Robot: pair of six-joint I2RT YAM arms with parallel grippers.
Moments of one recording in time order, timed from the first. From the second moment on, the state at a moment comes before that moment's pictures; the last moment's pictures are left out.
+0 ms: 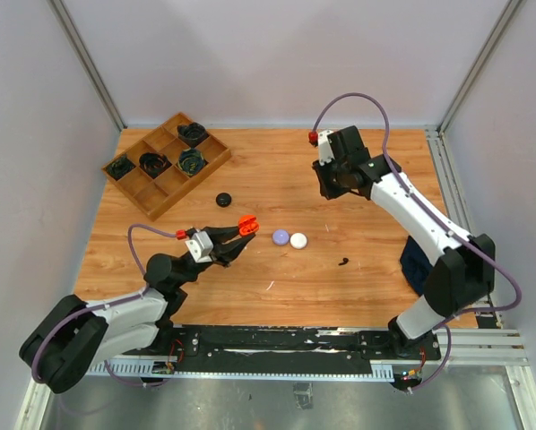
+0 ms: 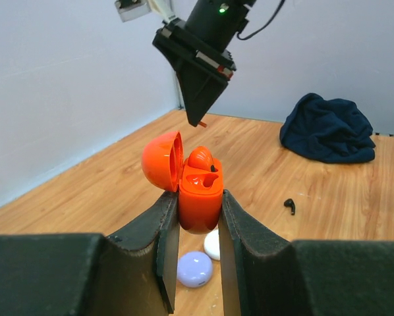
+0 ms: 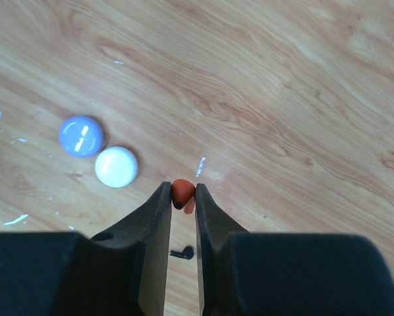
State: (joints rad) left arm -0.60 1.03 0.07 1.35 0.40 -0.02; right arm 0.46 1.60 1.46 -0.75 -0.01 -0.06
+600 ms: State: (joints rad) left arm -0.60 1.09 0.18 1.29 0.41 0.04; right arm 0.72 1.18 1.18 -0.40 -0.02 0.05
